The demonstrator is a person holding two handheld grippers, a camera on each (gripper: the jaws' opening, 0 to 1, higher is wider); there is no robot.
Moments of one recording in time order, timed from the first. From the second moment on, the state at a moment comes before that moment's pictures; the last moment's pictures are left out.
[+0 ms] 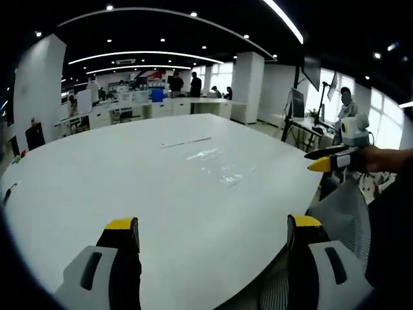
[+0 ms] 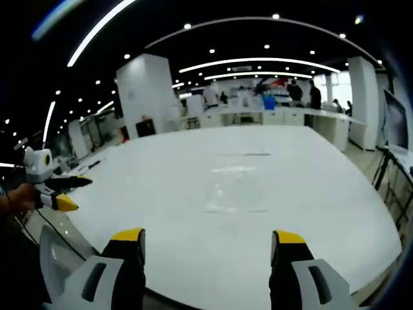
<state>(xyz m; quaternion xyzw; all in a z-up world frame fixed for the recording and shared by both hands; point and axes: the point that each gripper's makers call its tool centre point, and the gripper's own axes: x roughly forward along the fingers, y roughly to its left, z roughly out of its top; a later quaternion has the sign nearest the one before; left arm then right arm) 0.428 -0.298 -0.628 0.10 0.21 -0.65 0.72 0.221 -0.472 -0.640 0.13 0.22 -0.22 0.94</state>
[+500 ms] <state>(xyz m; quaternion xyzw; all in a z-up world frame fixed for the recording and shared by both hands) 0.429 -0.297 -0.628 0.10 0.21 -0.65 0.72 0.220 -0.470 -0.642 0.13 0.22 -0.22 0.94</state>
